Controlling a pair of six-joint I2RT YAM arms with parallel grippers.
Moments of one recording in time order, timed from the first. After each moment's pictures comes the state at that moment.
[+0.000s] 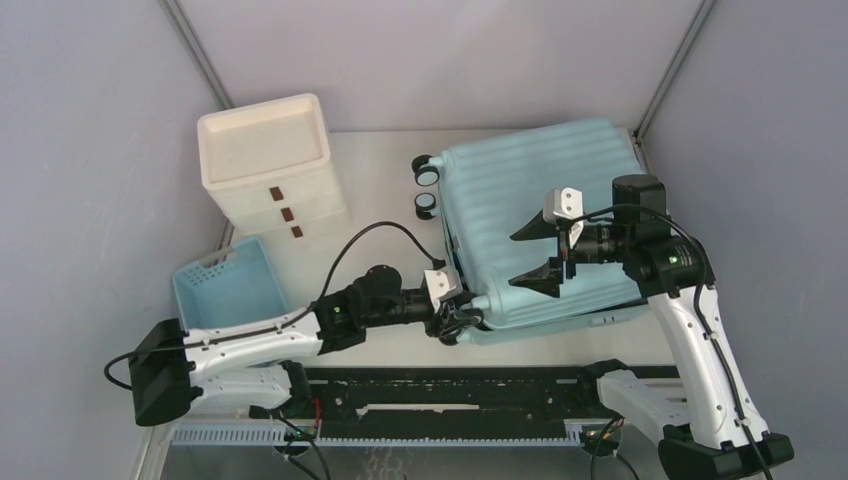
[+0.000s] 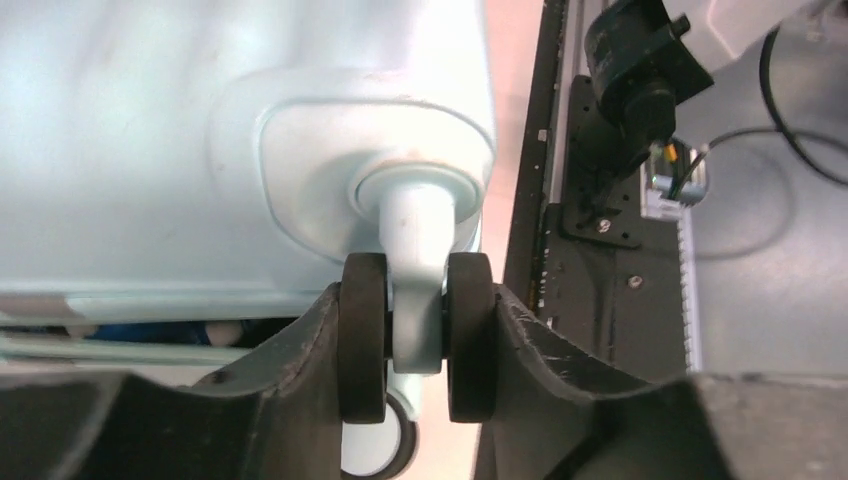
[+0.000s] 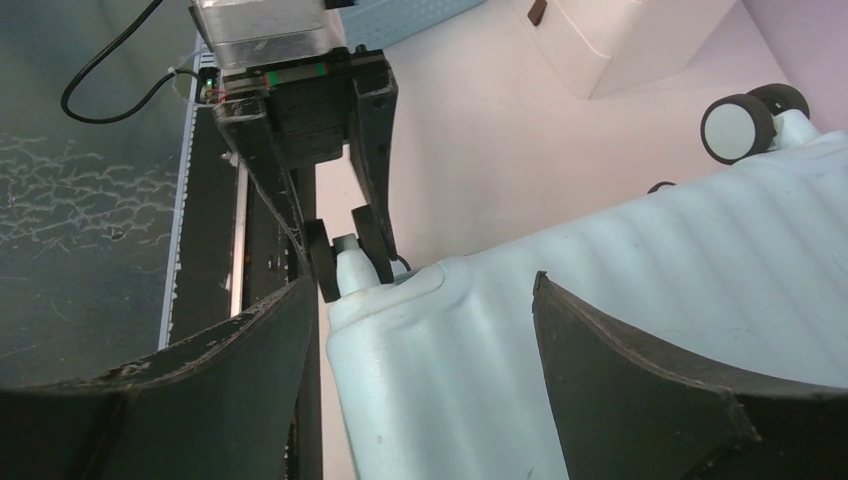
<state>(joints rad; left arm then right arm) -1.11 1.11 0.65 0.26 0.24 0.00 0.21 0.95 1.25 -0.99 -1.13 -0.69</state>
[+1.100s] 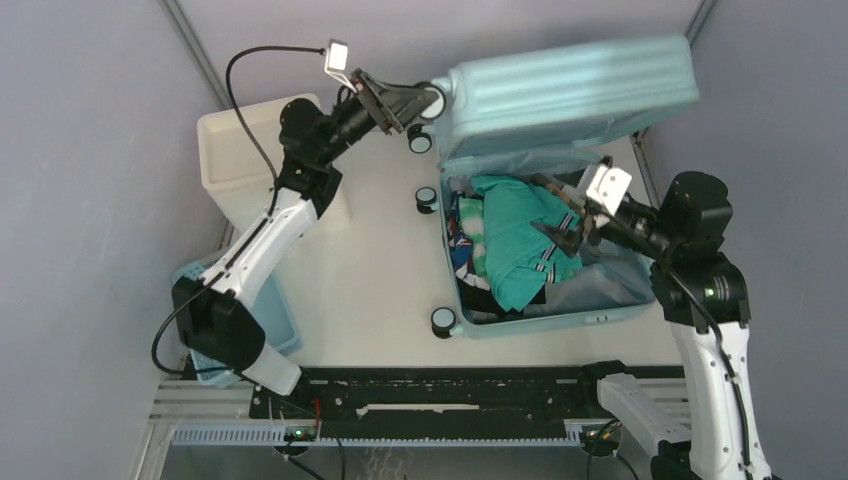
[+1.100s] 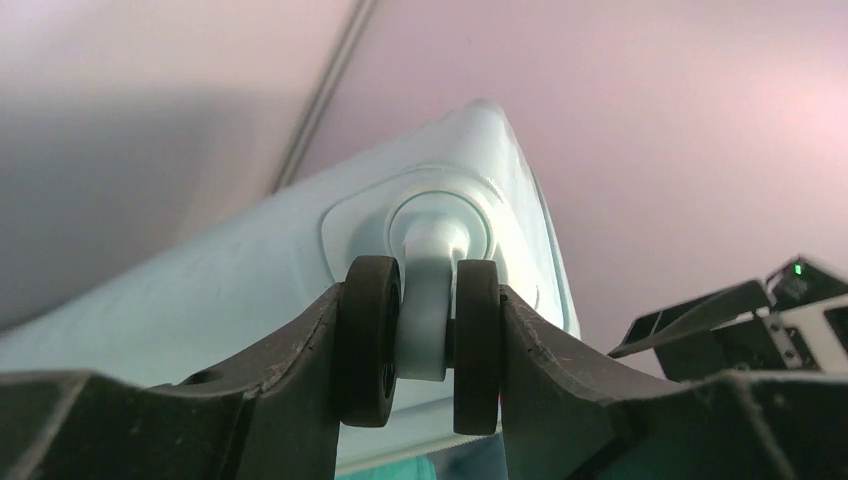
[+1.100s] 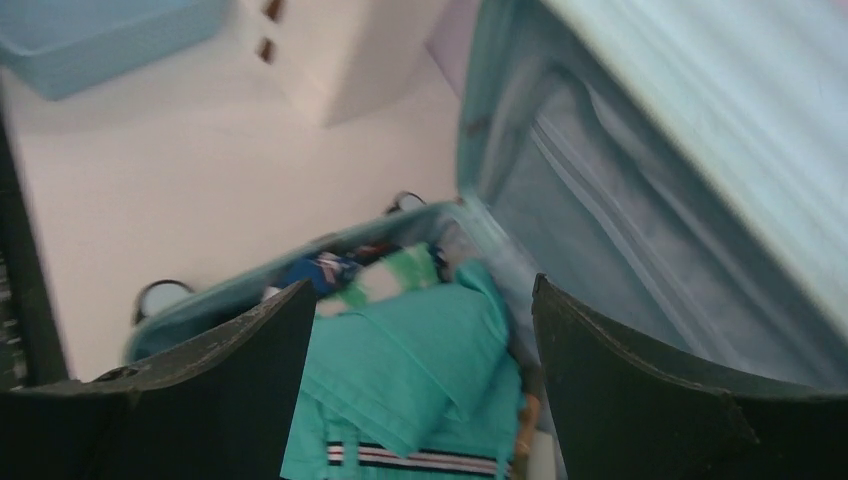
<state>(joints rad) -0.41 1.49 1.43 0.46 0.57 -0.78 0.13 0.85 1.37 -0.76 -0.90 -0.63</state>
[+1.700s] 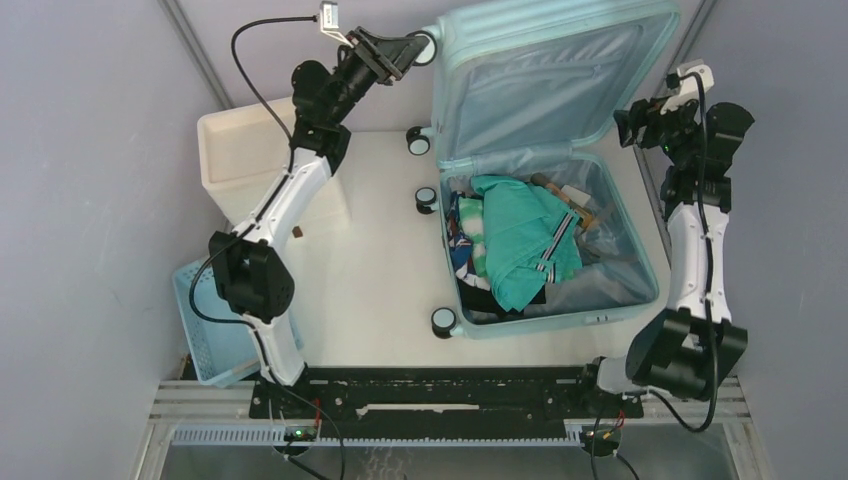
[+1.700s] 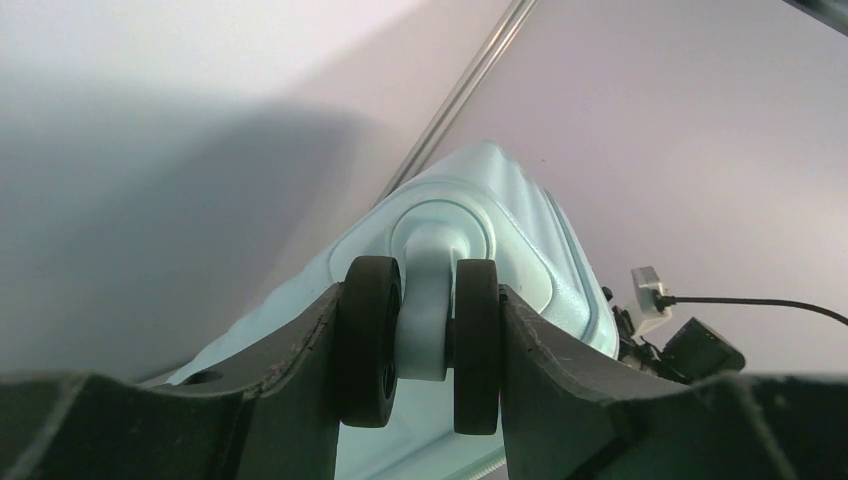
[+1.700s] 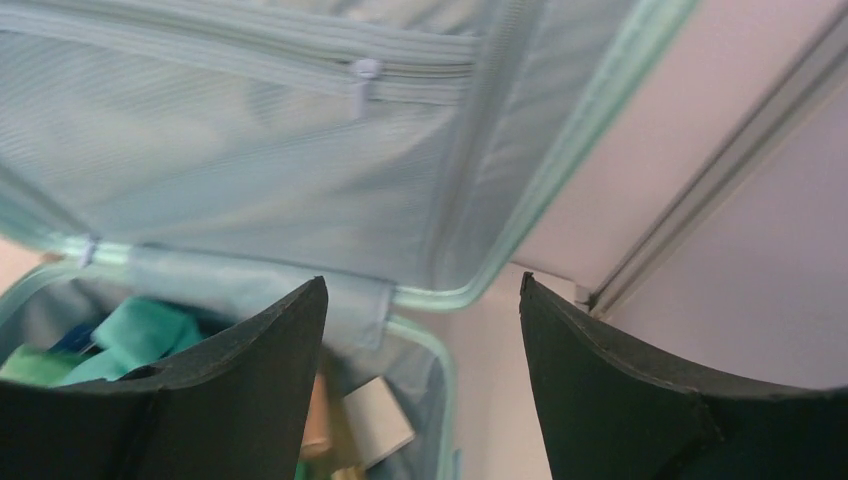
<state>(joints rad) -0.32 1.85 1.84 0.50 0.44 -0.88 -0.33 1.34 1.35 -0.06 -0.61 -0.17</state>
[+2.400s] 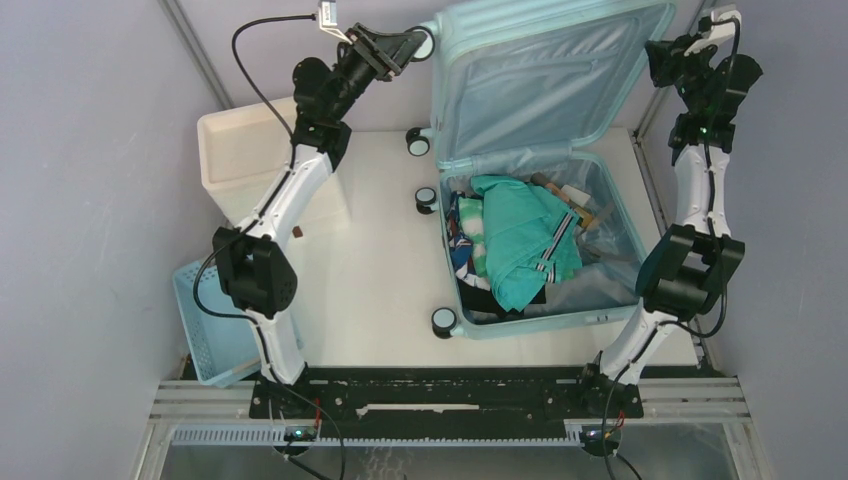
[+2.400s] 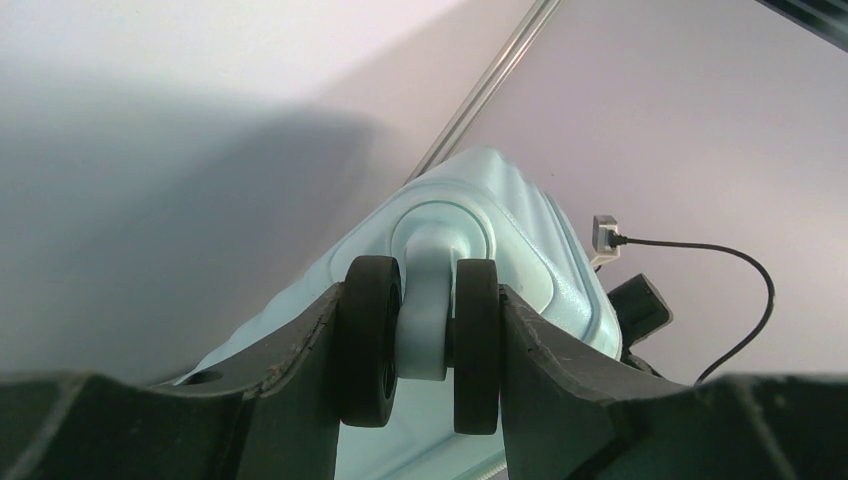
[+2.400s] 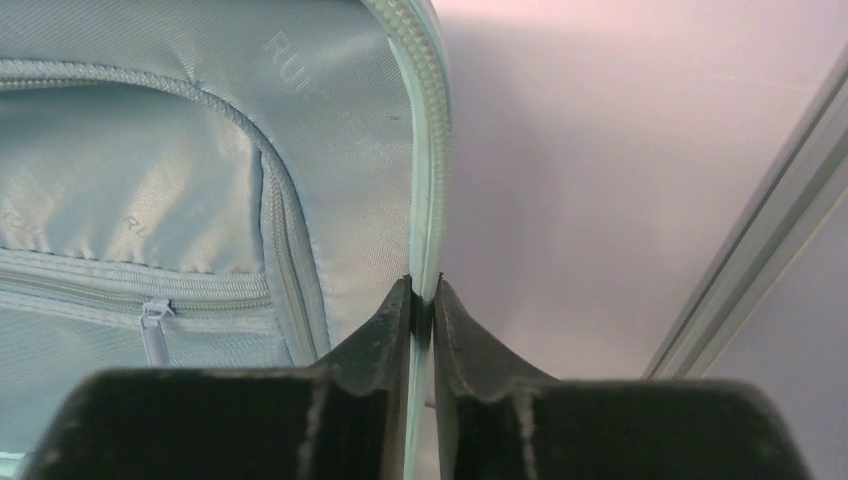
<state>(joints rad) -0.31 1.90 1.89 0.49 0.42 -0.90 -0.37 1.85 1.80 0.30 -0.64 0.08</state>
